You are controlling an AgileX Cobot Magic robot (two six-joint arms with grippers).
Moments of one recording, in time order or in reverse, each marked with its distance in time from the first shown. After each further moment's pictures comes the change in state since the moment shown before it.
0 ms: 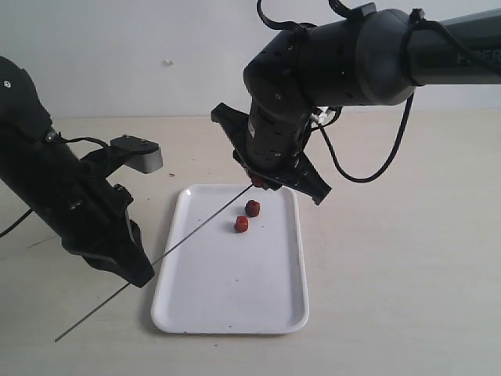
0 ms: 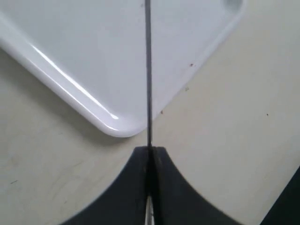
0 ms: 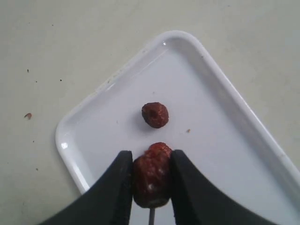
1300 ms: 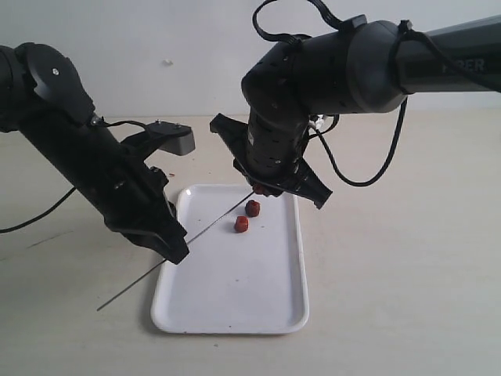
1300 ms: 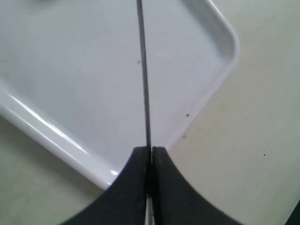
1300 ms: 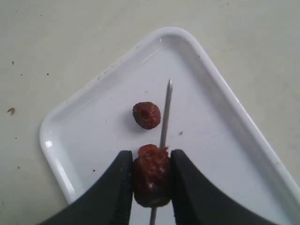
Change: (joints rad) left arm -0.045 0.113 -0.138 -0.041 -0.009 -0.005; right arm 0.000 0.025 0.000 0.011 -0.005 -0.051
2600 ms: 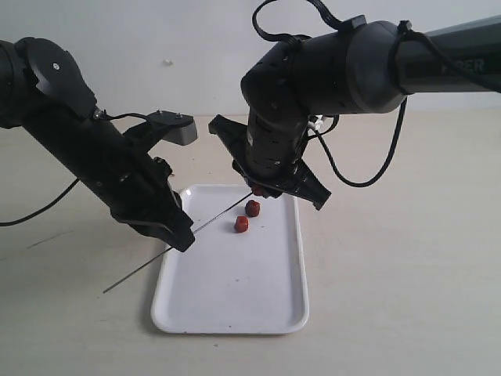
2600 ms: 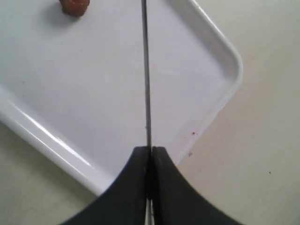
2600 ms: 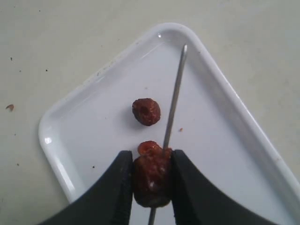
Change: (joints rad) left arm -0.003 0.000 -0.015 -0.011 -0.041 0.000; right arm 0.000 0.000 0.000 0.005 0.002 -0.008
